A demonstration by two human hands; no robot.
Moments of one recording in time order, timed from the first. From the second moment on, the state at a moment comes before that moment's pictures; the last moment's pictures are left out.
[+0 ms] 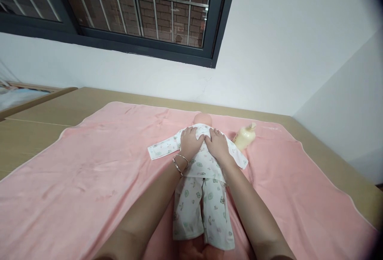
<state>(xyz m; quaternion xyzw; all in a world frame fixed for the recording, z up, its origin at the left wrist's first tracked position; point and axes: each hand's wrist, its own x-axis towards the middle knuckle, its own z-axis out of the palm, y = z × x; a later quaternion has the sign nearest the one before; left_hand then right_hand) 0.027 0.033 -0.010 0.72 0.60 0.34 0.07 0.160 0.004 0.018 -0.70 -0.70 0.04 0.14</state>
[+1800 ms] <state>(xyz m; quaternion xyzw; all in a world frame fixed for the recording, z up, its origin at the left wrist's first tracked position) 0.028 0.024 -0.007 0.75 0.56 0.34 0.02 0.152 -0.004 0.025 -0.70 -0.71 0.02 0.13</state>
